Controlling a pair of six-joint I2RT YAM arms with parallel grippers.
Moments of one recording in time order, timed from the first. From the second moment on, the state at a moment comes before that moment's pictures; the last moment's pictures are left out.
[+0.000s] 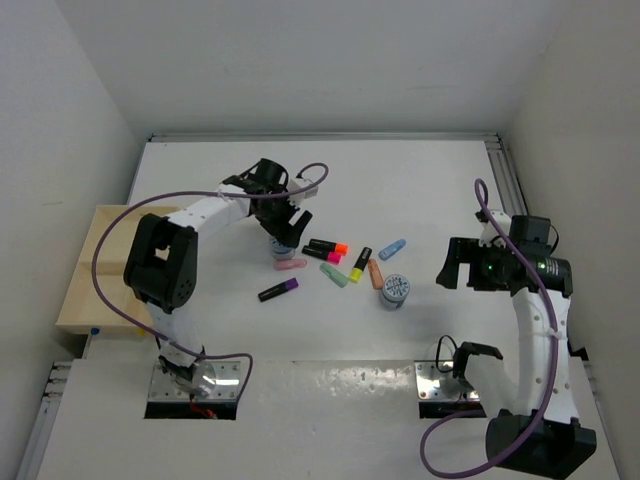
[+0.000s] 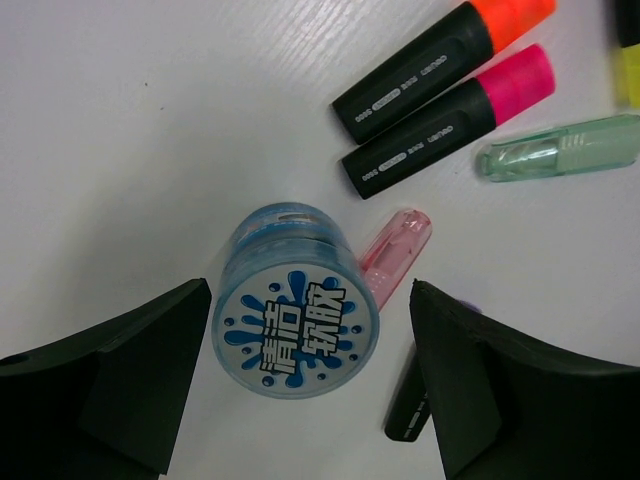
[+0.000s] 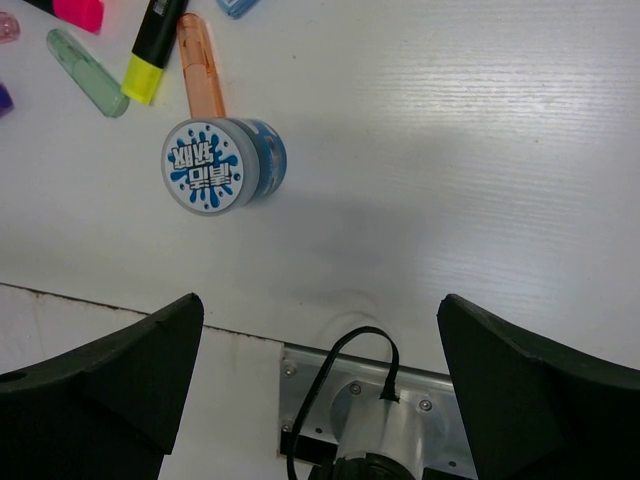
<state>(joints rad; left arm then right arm) -0.39 1.81 1.35 -0.61 0.32 0.33 -0.23 0.86 0.88 -1.07 -0.37 -0.12</state>
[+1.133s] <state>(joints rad) -0.24 1.85 1.57 -0.79 0.19 0.31 -0.24 0.89 0.86 -1.06 -0.42 -0.12</state>
